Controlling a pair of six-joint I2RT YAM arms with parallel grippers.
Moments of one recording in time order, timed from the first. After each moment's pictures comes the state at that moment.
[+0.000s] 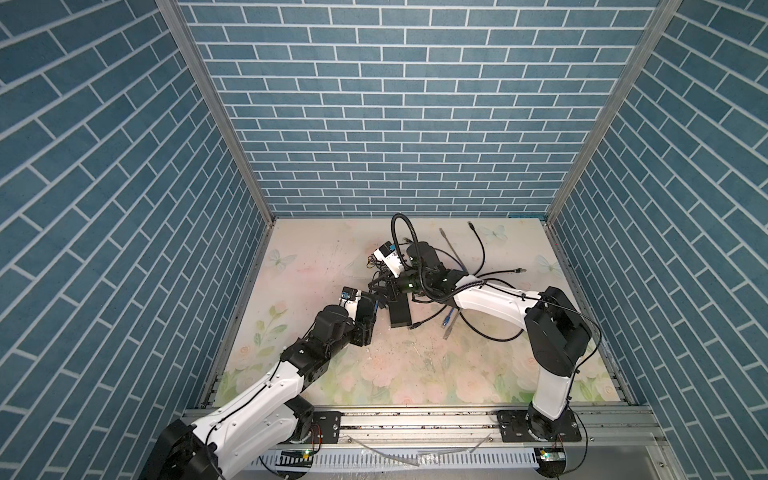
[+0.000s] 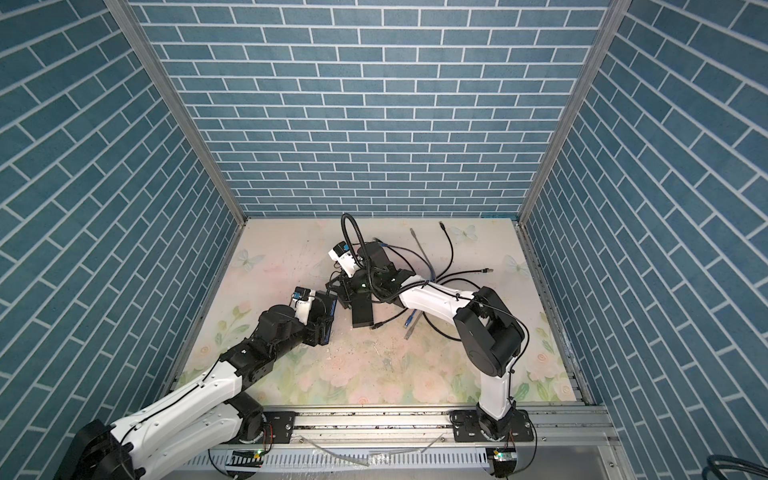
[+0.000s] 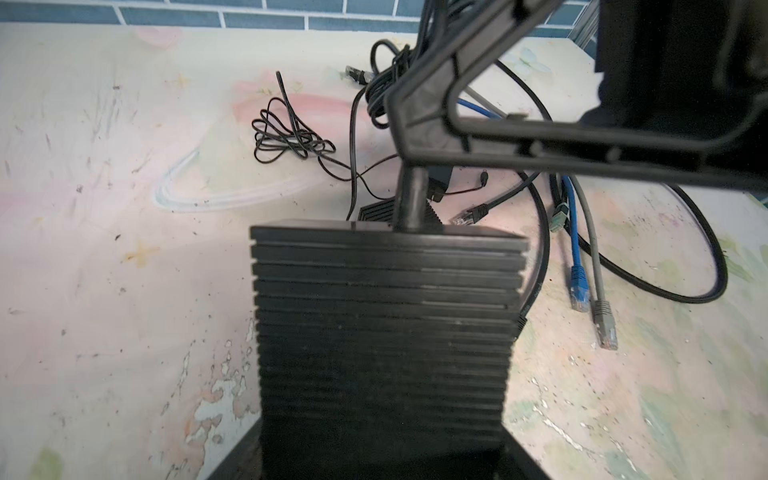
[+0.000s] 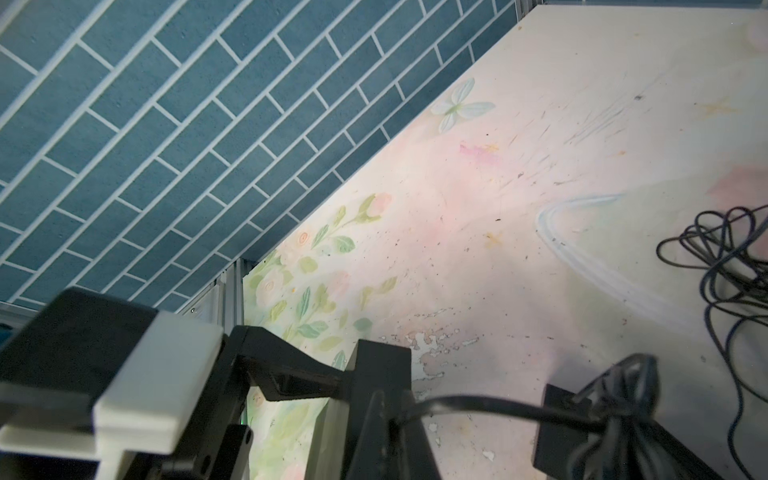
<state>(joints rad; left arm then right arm) -0.57 0.87 0.39 -0.10 -0.04 -0.29 0.85 1.86 1.32 0.01 -0.55 0.27</state>
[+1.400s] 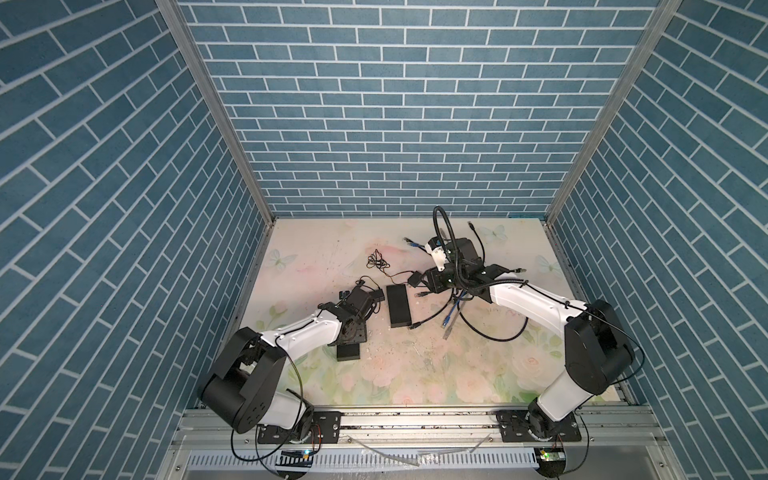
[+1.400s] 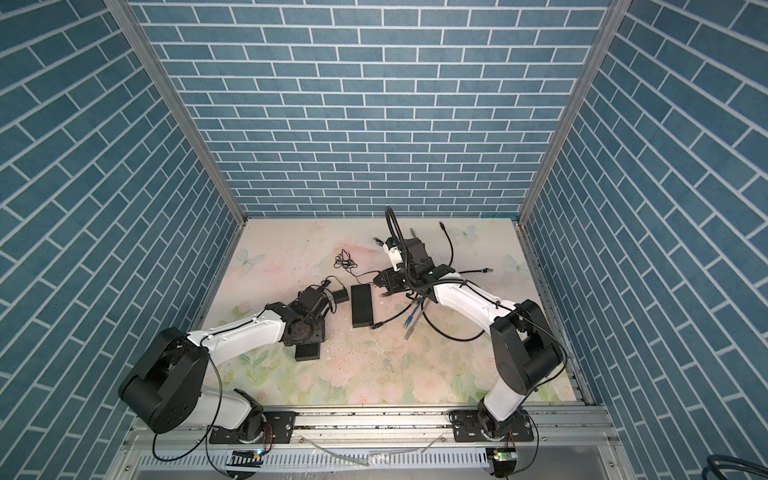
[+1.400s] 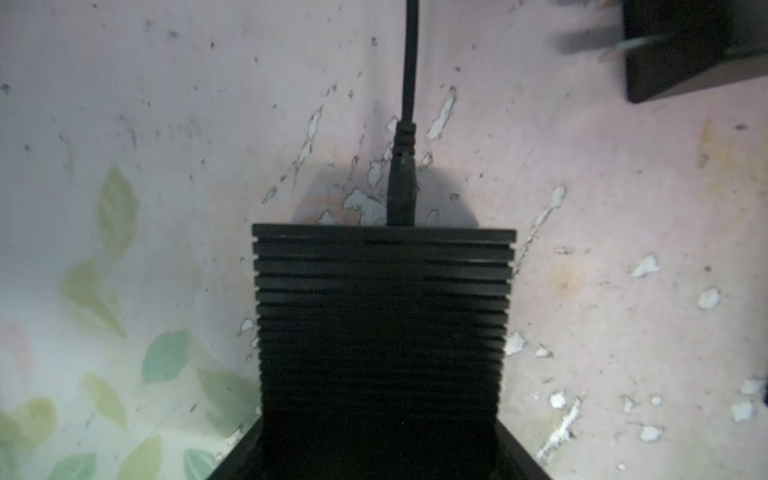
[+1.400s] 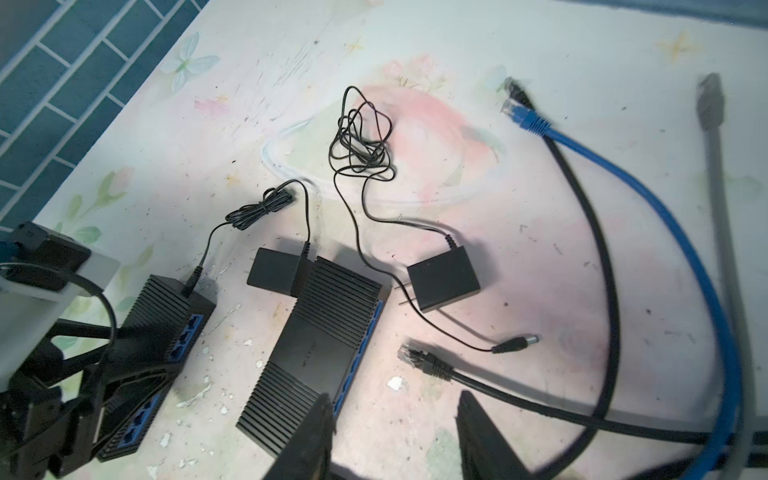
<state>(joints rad) -0.56 1.44 0.70 -0.58 -0.23 -0.65 0.64 1.62 1.12 -0.24 -0.18 0.12</state>
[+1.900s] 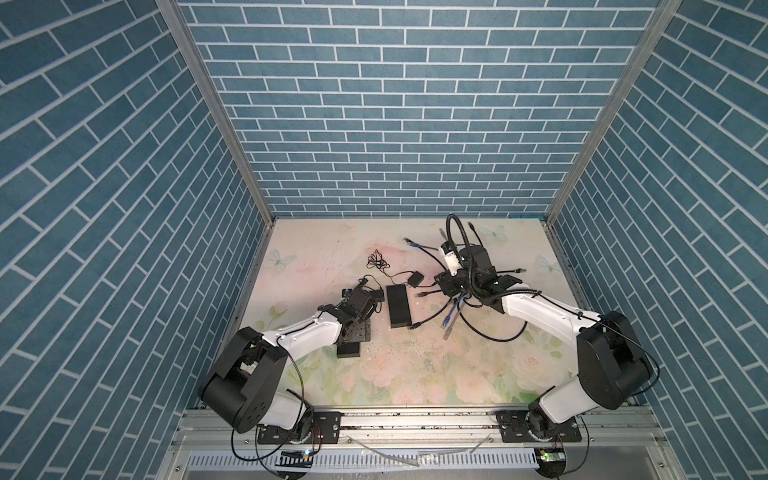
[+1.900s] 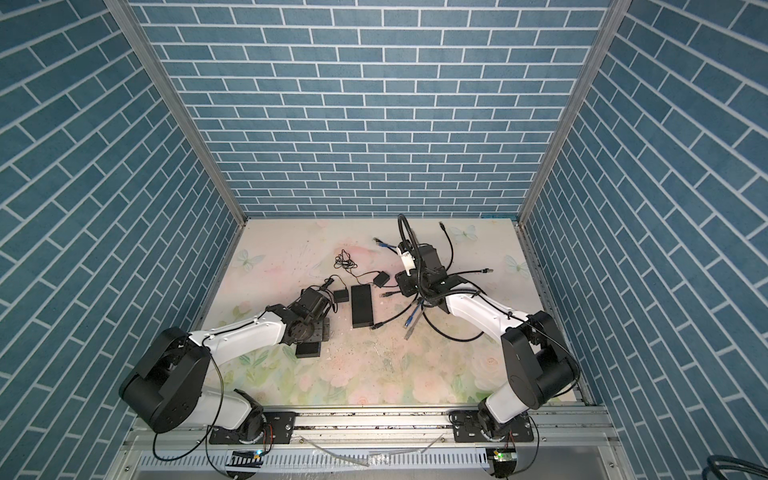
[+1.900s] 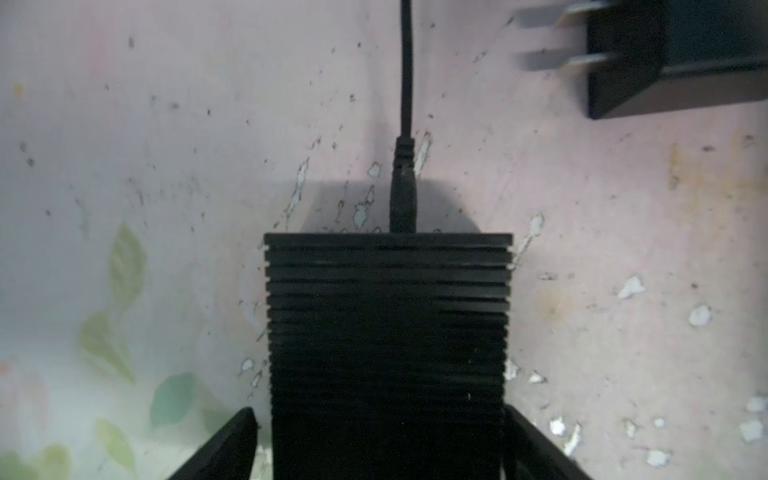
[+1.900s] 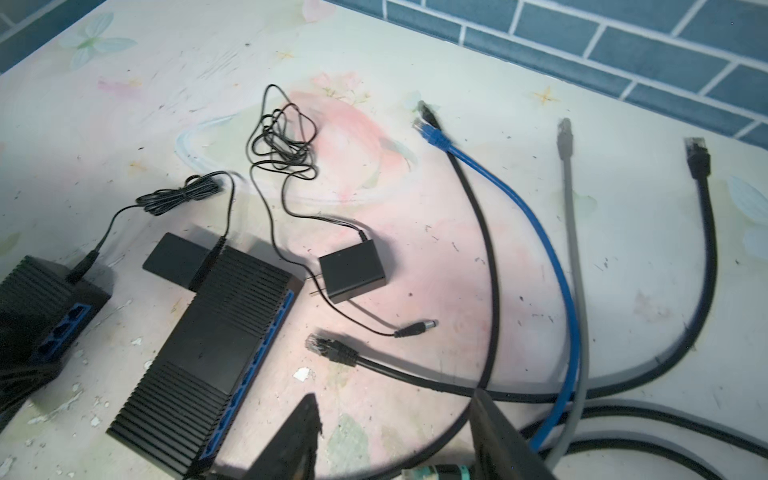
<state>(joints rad) -0.56 1.43 0.68 -0.51 -0.28 -0.57 0.56 1.54 1.01 -0.17 -0.05 0.03</state>
